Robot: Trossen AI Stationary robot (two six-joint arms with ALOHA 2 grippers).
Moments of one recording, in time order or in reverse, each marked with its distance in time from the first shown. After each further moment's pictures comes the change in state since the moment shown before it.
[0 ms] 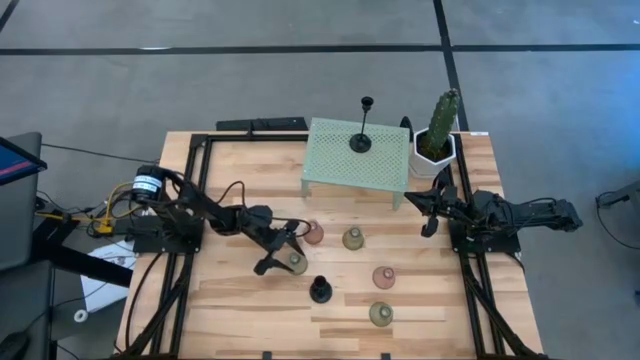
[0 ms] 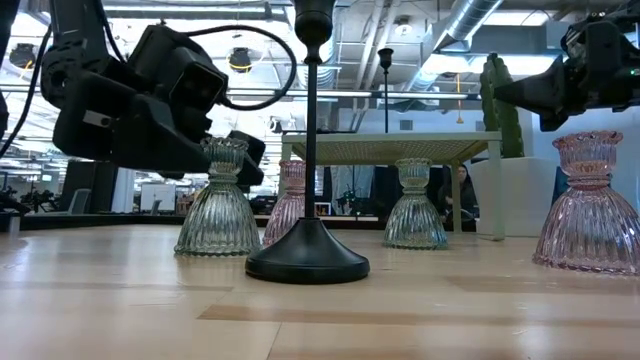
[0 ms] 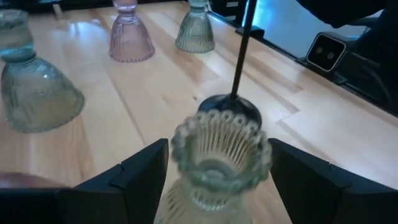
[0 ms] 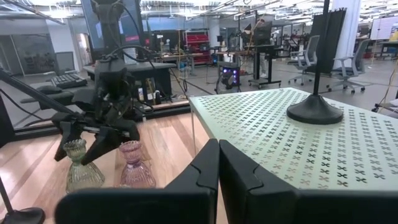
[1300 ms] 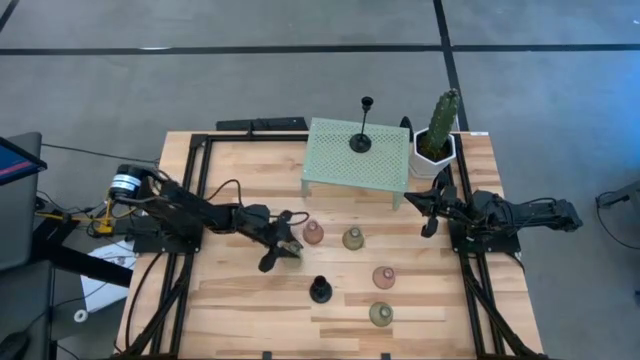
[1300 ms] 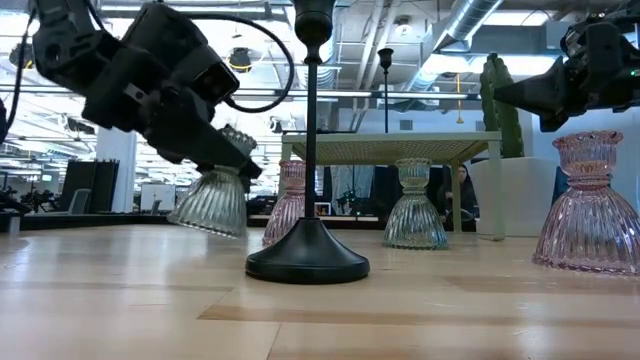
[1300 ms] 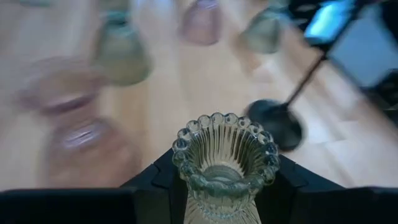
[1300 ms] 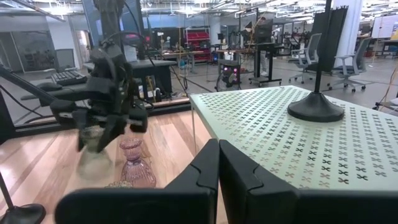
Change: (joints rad) left arm -0.015 -0.207 0.008 -0.285 -0.285 -0.233; right arm 0.000 0.000 0.002 -0.017 0.000 0.000
